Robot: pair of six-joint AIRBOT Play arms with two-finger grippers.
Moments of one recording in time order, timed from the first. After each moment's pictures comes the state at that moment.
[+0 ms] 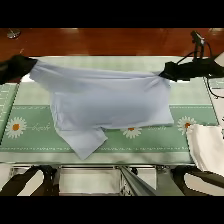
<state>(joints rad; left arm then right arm) 0.21 -0.97 0.97 0.66 -0.74 -1.16 -0.03 -1.35 1.30 -0.96 1.03 1.46</state>
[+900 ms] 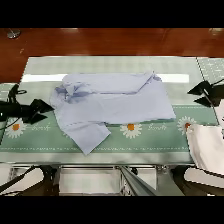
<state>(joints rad) 0.52 -1.19 0.69 0.86 -1.22 -1.26 -0.56 -1.36 1.06 -0.95 1.22 1.37</state>
